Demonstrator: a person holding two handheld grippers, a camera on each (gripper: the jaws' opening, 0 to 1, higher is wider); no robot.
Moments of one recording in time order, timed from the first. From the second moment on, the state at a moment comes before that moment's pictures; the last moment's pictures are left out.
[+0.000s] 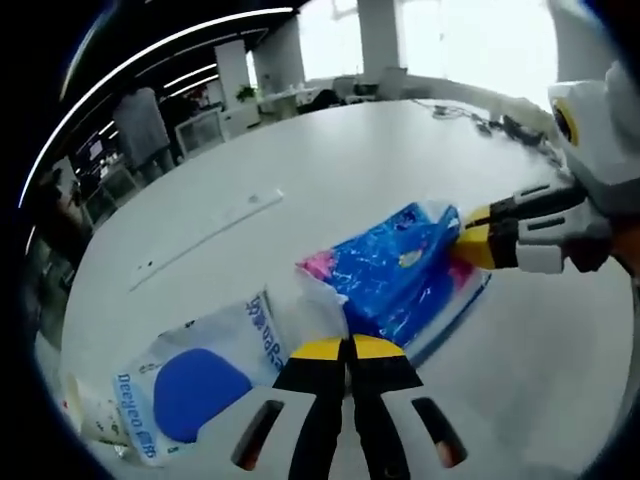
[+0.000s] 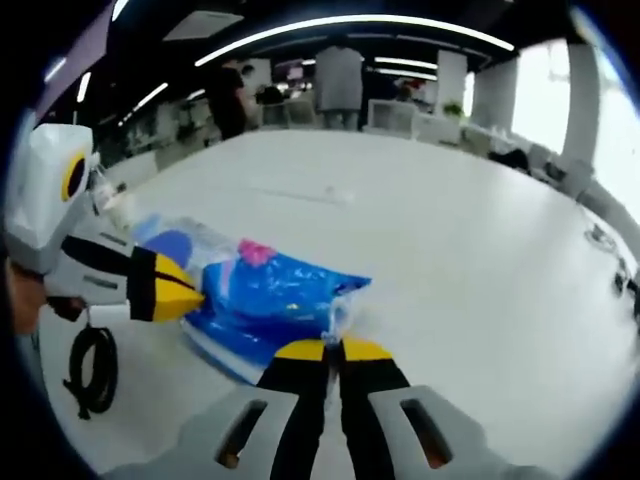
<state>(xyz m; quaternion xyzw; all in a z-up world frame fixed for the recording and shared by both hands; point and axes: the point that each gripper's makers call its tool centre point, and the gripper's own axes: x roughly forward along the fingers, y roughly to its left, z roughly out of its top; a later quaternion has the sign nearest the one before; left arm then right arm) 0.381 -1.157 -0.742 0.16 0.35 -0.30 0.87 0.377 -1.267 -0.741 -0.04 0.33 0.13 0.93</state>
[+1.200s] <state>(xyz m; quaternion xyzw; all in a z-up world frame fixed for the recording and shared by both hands) 0.387 -1.155 -0.747 0.17 0.35 -0.30 0.87 0.379 -1.262 -0.753 0.01 0.32 0.14 0.94</state>
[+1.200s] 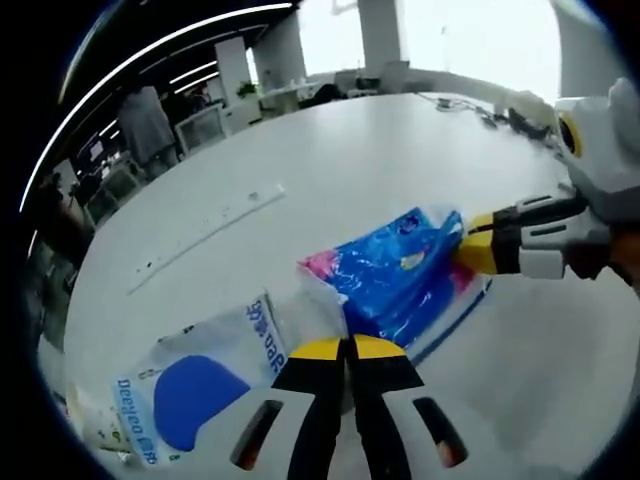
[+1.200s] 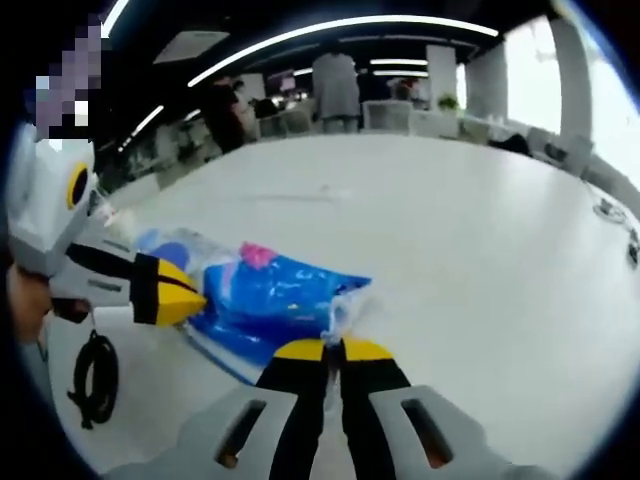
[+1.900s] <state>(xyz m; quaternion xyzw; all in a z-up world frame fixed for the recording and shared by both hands) 0.387 -1.161 -0.717 0.18 0.29 -0.31 0.89 0.370 -1.272 -0.741 0.01 0.29 0.12 0.95</state>
